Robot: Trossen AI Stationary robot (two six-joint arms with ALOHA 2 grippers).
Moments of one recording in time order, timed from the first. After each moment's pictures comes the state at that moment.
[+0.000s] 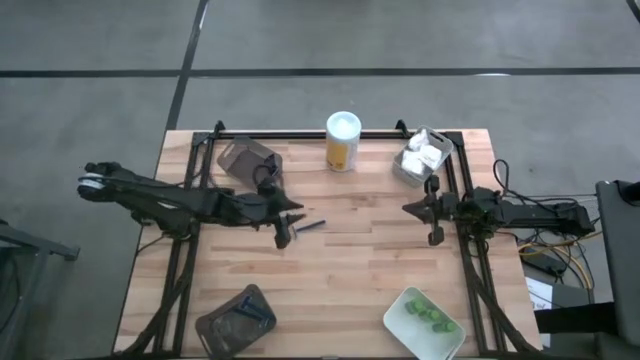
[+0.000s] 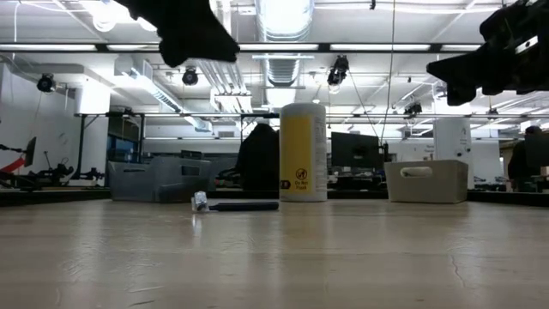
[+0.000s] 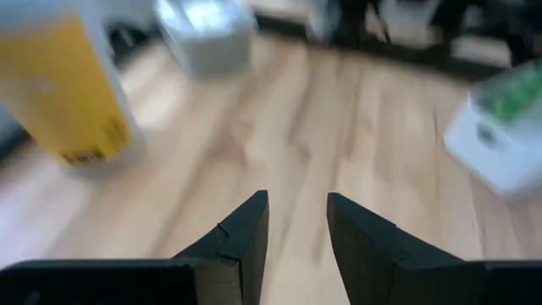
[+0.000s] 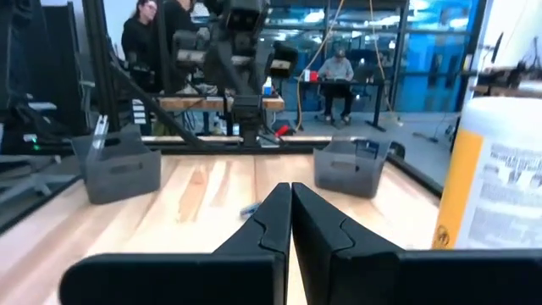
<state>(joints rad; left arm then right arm) -0.16 1.20 0.87 -0.15 -0.37 -0.32 -0.04 0.13 0.01 0.18 0.00 0.02</state>
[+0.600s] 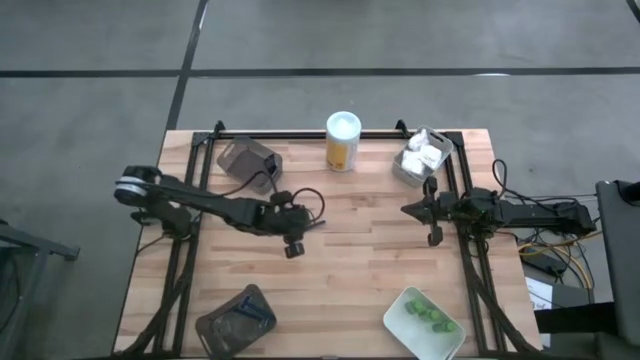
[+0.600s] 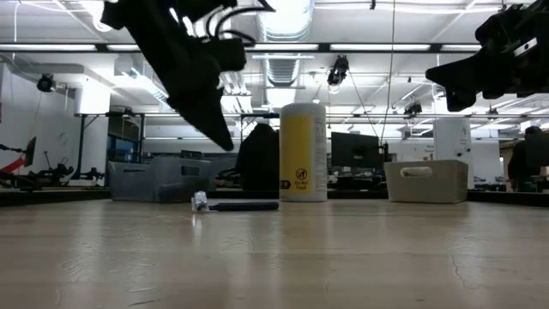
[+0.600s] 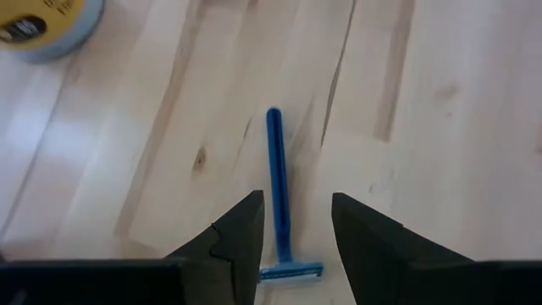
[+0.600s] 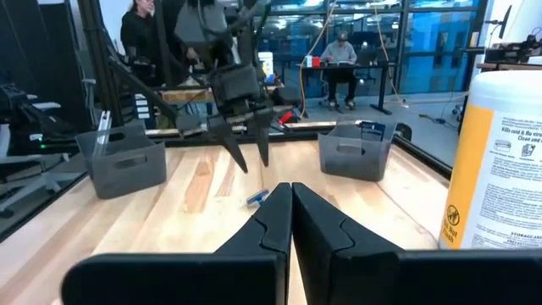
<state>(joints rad) -0.14 1.55 0.99 -0.39 -0.33 -0.28 -0.04 0.15 0.01 0.16 0.00 0.07</state>
